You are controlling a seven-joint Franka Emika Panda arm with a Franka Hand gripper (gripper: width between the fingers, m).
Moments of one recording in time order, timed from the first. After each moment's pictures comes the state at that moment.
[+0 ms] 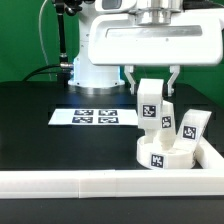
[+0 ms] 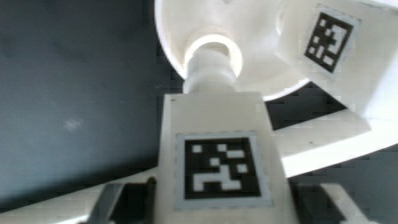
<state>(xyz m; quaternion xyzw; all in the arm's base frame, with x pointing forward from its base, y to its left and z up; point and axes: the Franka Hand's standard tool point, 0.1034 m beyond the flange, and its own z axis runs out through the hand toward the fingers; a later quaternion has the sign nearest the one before) 0.583 0.052 0.117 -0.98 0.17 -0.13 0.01</state>
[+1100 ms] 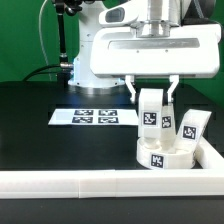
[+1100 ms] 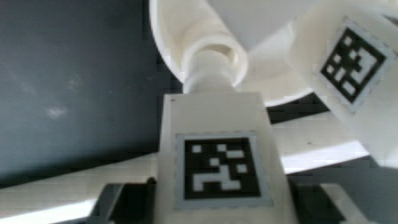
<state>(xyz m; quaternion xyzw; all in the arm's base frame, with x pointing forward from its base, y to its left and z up) 0.574 0.055 0.100 -0.97 0.15 -0.21 0.00</state>
